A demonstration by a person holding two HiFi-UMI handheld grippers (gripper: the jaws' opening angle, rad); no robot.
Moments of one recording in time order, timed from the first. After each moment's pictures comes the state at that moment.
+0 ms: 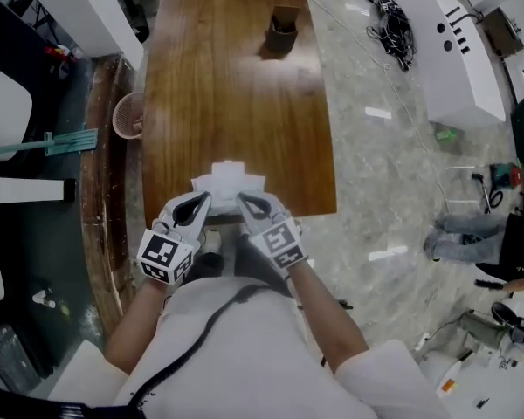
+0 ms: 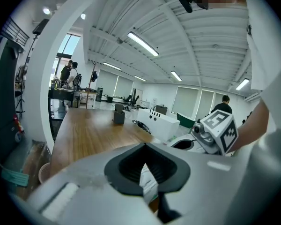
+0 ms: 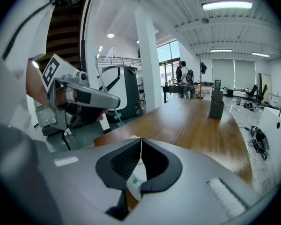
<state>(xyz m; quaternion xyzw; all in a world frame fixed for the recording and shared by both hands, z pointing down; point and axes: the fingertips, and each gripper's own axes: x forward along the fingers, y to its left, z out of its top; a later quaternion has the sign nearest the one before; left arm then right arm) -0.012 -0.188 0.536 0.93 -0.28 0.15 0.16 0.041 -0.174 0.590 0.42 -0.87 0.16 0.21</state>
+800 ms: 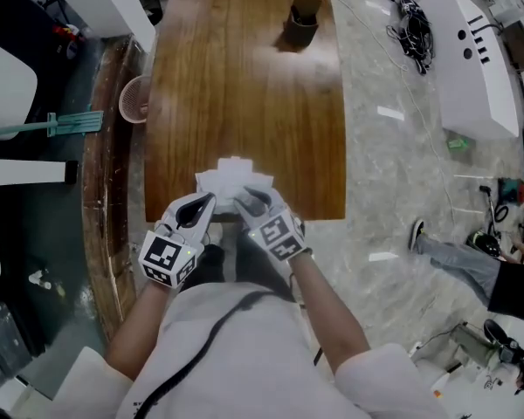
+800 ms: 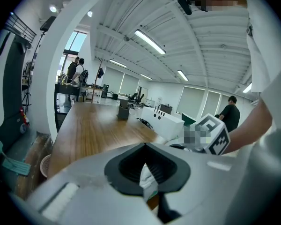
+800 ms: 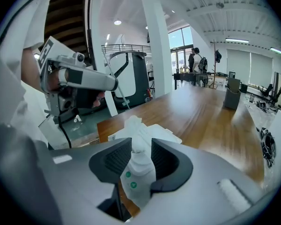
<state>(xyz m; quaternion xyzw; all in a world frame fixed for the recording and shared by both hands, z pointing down) -0.014 -0.185 0.555 0.92 -0.31 0.16 0.19 0.029 -0.176 0.642 0.35 -0.88 0.18 0.28</state>
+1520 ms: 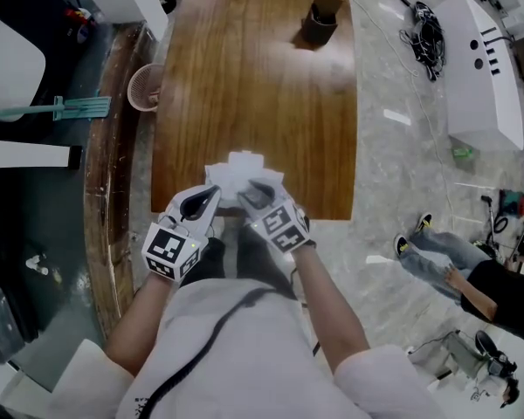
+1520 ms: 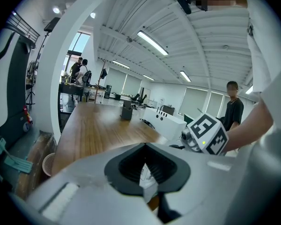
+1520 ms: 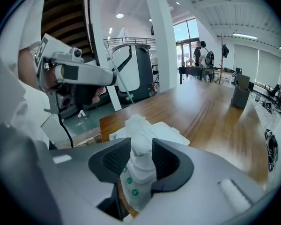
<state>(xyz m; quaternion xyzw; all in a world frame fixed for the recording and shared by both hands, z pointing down) -0.025 -0.189 0.559 0.91 -0.32 0.15 0.19 0.017 -0.180 0.654 0.31 -0.87 0.19 0.32</state>
